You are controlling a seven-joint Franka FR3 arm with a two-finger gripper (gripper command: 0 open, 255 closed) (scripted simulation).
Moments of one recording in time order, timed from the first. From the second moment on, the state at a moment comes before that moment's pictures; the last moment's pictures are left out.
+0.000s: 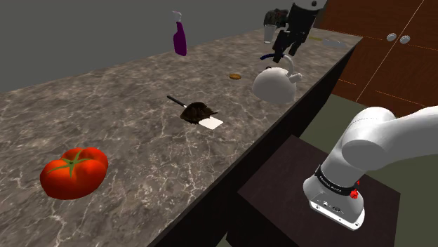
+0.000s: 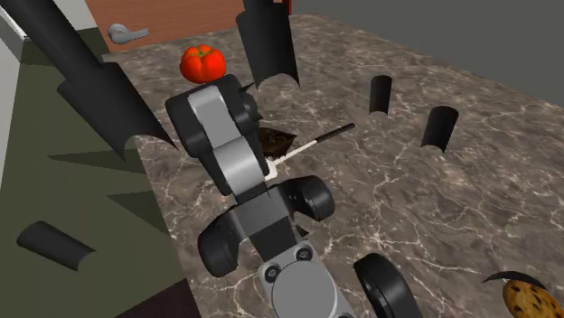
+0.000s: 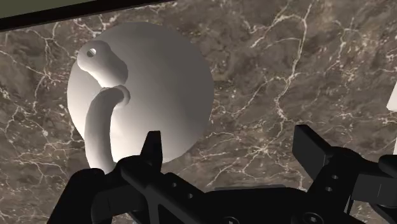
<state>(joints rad) 0.01 -0.83 -0.02 -2.37 -0.11 1.71 0.10</state>
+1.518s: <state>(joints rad) 0.15 -0.28 0.42 -2.13 -0.13 1.80 0.42</state>
